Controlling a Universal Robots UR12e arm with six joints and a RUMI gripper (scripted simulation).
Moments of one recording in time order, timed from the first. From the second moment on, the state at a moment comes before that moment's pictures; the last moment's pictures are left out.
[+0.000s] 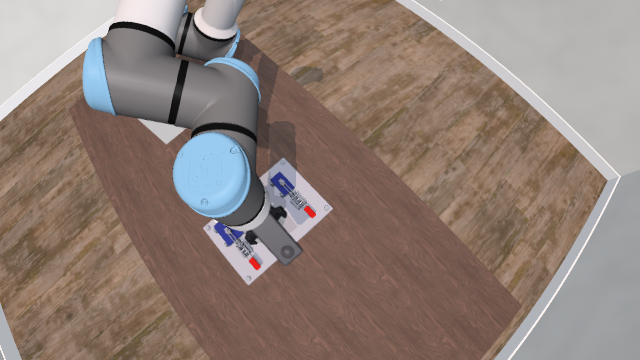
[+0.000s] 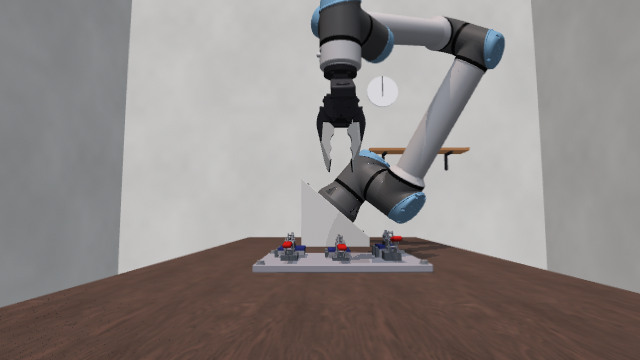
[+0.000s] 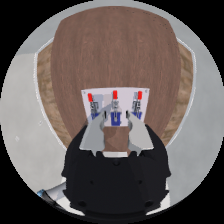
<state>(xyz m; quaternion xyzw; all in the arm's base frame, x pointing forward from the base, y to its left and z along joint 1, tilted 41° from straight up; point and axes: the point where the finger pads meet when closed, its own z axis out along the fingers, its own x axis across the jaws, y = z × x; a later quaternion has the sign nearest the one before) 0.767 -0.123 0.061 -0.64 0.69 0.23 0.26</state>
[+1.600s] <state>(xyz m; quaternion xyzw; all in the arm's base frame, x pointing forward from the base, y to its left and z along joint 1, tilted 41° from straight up) 0.772 -0.040 0.134 -0.64 0.69 0.23 0.26</state>
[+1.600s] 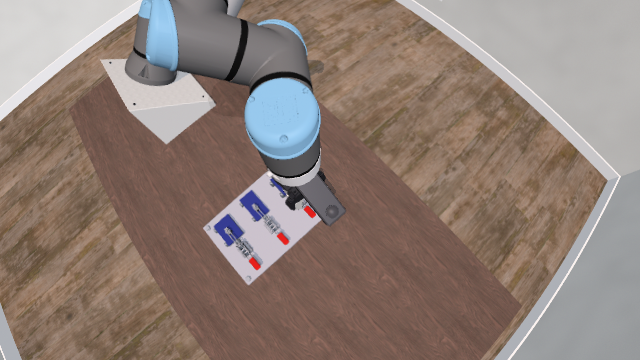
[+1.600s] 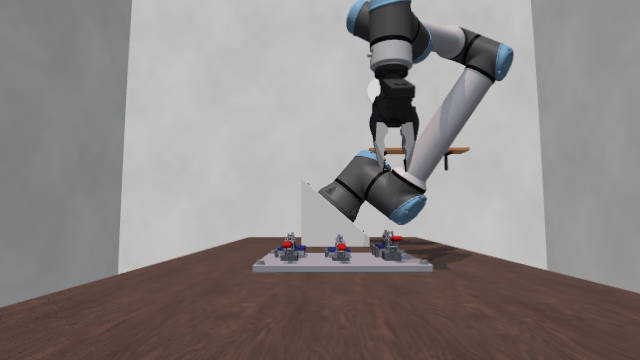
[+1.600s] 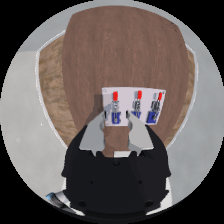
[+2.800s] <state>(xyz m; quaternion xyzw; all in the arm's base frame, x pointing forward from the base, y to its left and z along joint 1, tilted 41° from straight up) 0.771 -0.038 0.132 -0.64 0.69 0.23 0.26</state>
